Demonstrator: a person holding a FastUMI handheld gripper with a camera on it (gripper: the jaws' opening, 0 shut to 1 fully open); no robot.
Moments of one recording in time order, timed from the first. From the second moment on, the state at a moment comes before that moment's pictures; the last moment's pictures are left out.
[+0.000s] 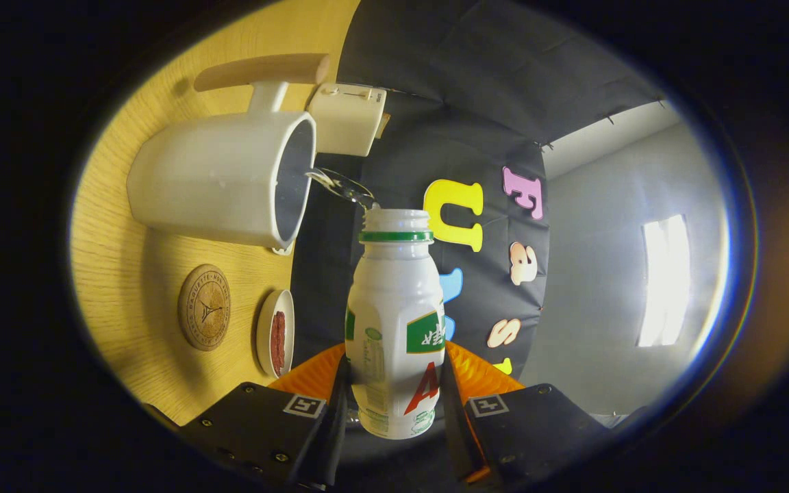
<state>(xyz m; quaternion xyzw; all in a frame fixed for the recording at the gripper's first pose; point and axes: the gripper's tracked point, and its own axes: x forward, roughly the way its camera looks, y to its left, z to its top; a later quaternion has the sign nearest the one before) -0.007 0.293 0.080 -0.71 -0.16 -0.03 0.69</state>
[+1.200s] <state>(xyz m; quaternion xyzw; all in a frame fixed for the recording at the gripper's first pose) -0.010 0.294 0.081 -0.72 -0.16 -0.03 0.67</state>
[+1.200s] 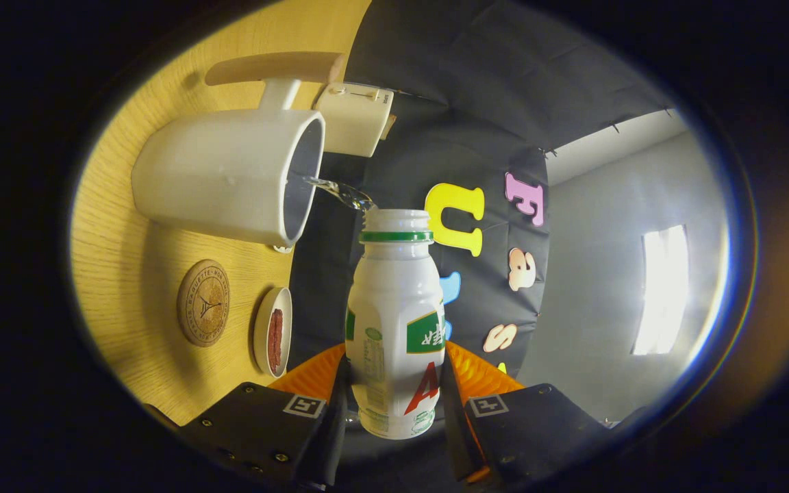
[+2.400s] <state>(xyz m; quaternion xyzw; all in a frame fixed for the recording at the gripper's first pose) -0.010 0.292 0.080 -0.74 -0.16 -0.04 0.65</state>
